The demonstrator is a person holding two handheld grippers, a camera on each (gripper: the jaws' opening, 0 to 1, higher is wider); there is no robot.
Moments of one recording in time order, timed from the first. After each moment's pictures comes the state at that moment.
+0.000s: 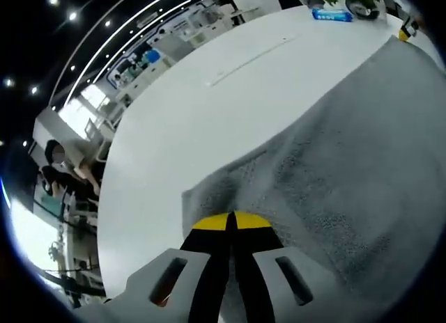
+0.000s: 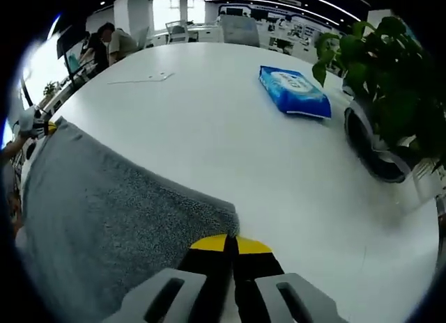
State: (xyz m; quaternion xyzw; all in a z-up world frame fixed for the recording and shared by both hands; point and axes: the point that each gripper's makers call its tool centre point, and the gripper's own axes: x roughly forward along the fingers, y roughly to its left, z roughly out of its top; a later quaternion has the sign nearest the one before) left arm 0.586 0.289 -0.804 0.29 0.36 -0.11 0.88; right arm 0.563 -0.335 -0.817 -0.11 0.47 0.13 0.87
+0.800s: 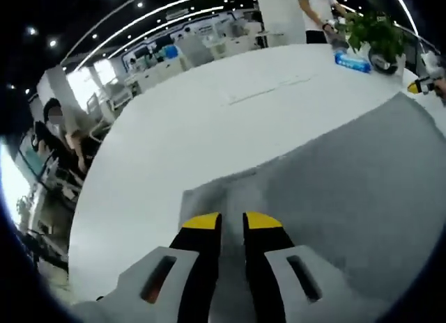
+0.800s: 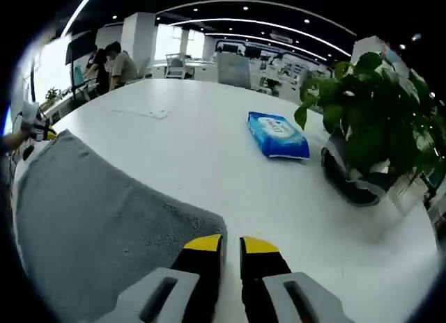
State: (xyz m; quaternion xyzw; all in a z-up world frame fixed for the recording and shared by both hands) left arm 0.568 0.274 -0.763 0.13 0.29 -0.11 0.94; right arm 0.558 -0.346 -0.763 -0.09 0.32 0.10 0.94
